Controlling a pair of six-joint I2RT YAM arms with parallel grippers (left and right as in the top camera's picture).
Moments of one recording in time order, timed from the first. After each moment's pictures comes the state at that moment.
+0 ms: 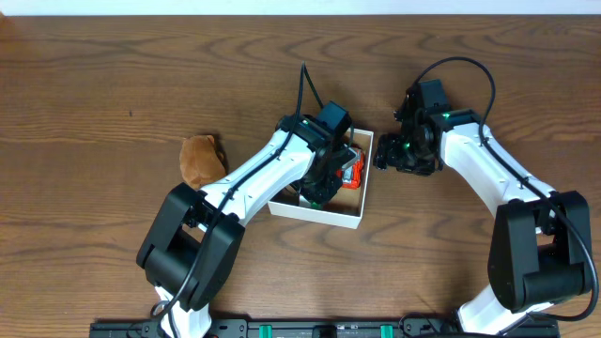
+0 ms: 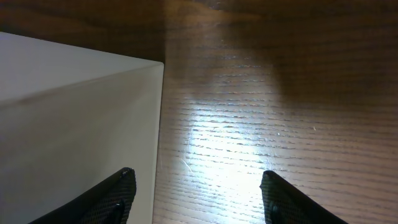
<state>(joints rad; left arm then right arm) -0.66 1.93 1.41 -1.02 0.18 0.12 0.21 1.79 1.18 -0.75 -0.24 0.33</state>
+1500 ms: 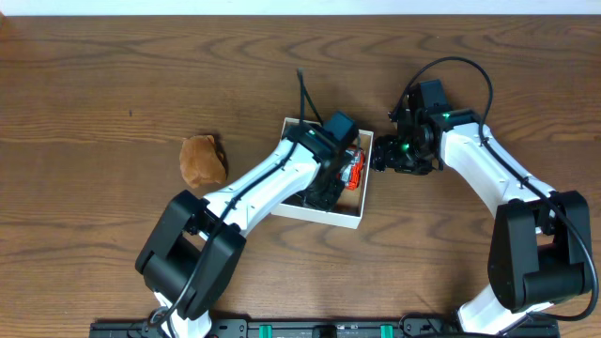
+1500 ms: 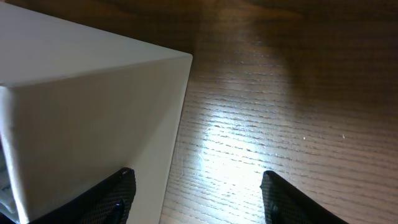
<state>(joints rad) -0.72 1.91 1.37 -1.01 0.11 -0.11 0.21 1.79 1.18 -0.75 -0.31 0.26</state>
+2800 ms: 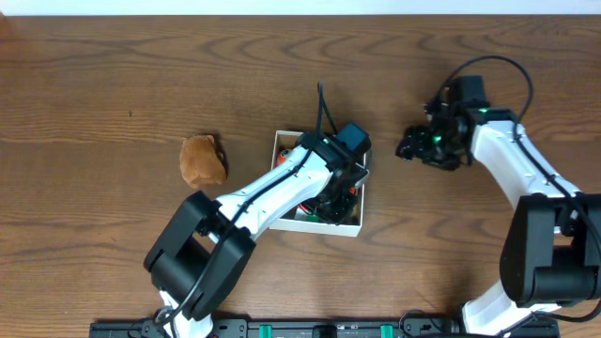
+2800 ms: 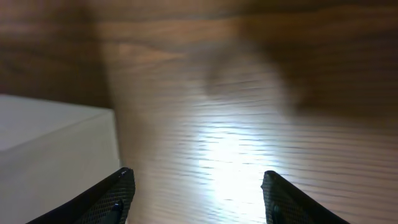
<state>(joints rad) -0.77 1.92 1.38 -1.03 0.23 -0.07 0.02 1.79 1.18 -0.73 -0.32 0.25</state>
